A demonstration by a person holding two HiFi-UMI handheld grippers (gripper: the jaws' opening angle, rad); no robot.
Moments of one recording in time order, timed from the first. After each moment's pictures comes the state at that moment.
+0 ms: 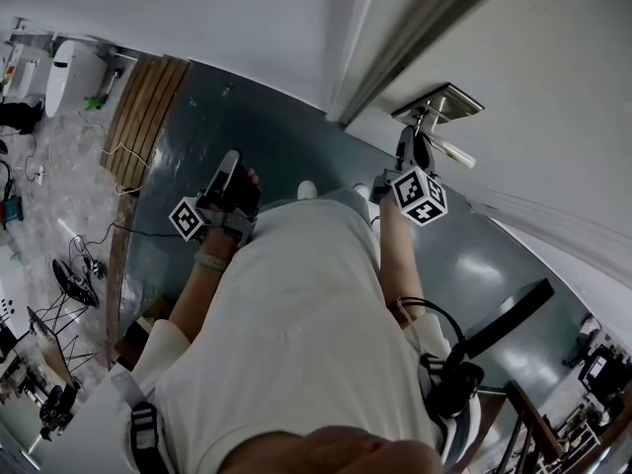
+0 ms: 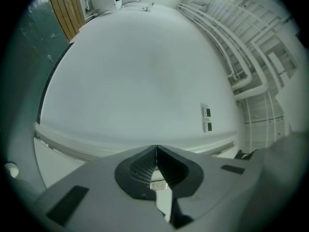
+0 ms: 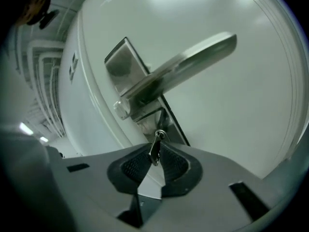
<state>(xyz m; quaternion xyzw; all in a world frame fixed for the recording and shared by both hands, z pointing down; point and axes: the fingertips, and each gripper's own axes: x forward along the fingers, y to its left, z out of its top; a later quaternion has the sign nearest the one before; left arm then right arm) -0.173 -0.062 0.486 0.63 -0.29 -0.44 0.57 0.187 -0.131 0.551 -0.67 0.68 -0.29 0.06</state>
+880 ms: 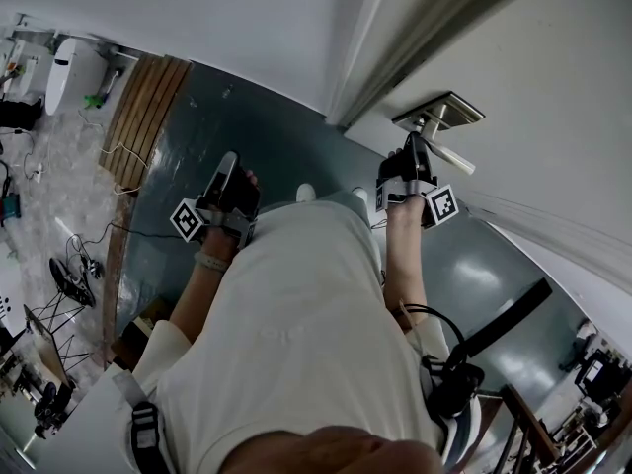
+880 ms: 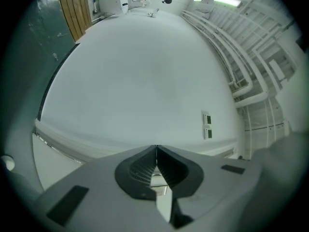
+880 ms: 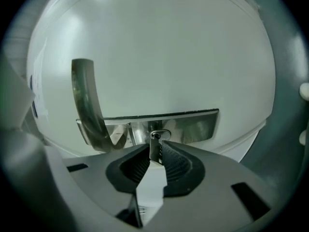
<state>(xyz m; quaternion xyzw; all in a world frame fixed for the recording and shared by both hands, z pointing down) -0.187 -0.060 0.495 0.61 -0.29 -0.46 0.57 0.190 -0.122 0.560 -0.45 0.52 -0.56 0.47</state>
